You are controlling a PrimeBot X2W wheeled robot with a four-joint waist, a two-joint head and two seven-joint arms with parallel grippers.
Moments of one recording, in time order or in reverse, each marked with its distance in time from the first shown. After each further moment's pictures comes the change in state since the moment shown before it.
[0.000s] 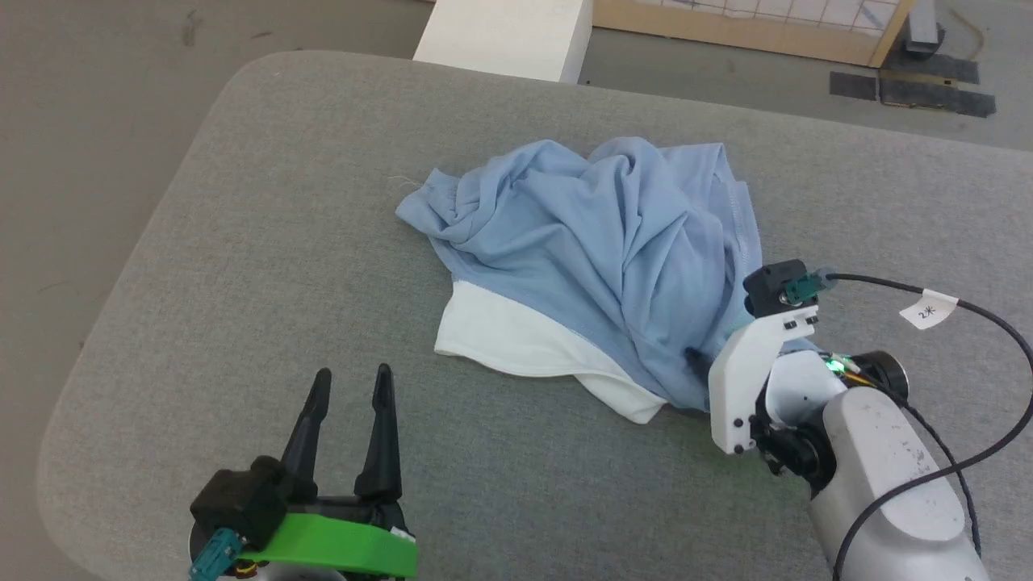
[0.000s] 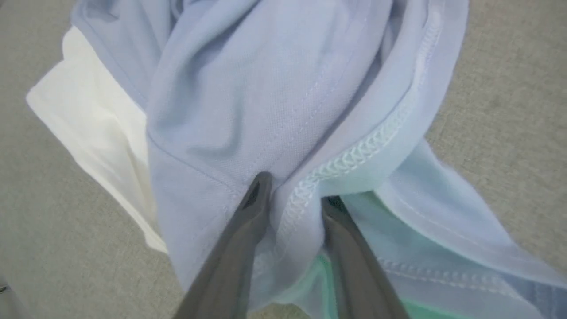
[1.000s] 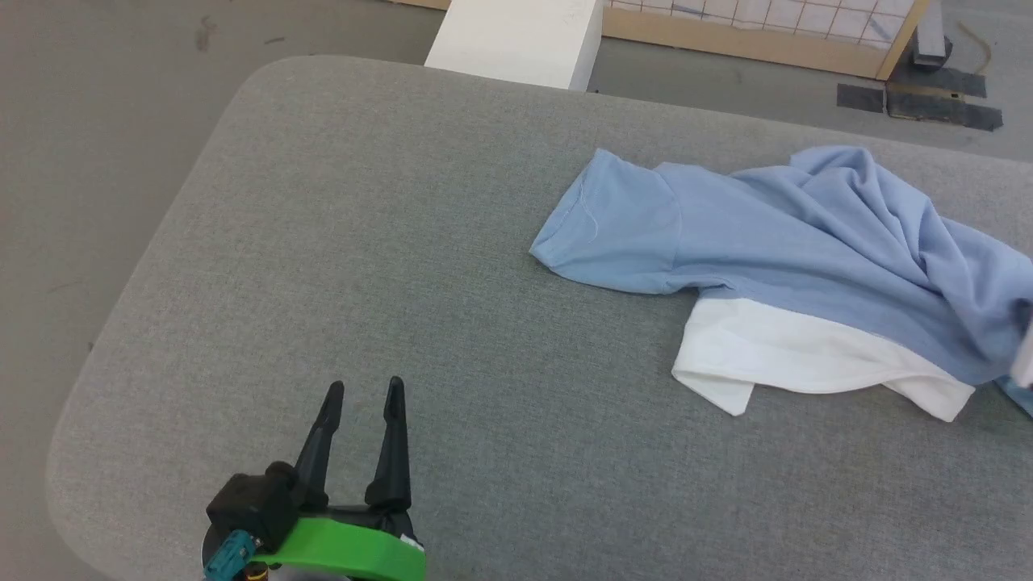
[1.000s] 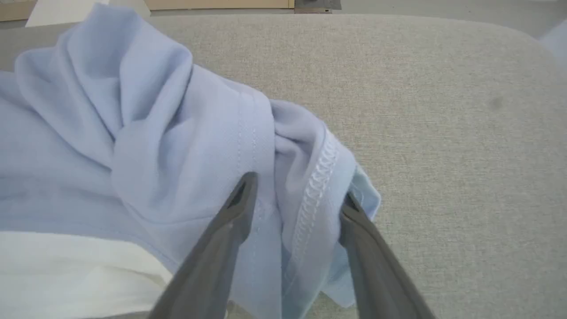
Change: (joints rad) left arm 0.000 -0.002 -0.024 0.042 -0.010 0.007 0.000; right arm -0.050 -0.204 -0.579 -0.025 -0.195 0.000 0.058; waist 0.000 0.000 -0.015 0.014
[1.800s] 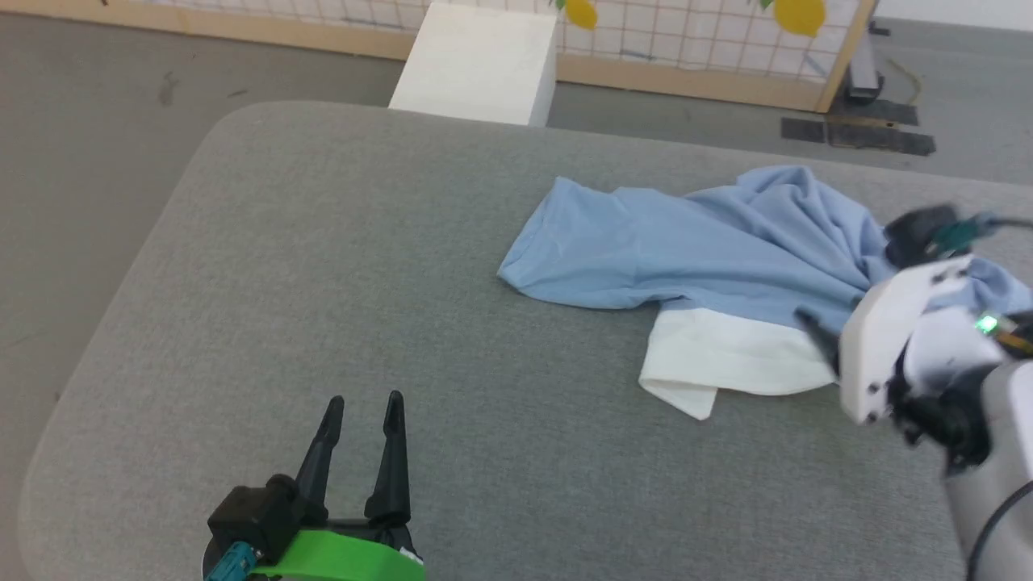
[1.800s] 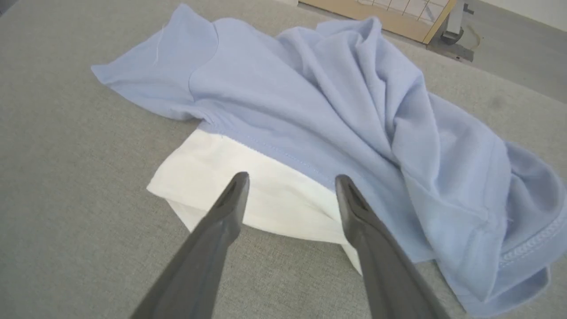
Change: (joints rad) left arm 0.025 0.000 0.006 0.006 0.000 -0.003 0.000; right arm 0.088 -0.011 0.491 -0.284 0.286 0.000 0.160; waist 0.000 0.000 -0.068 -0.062
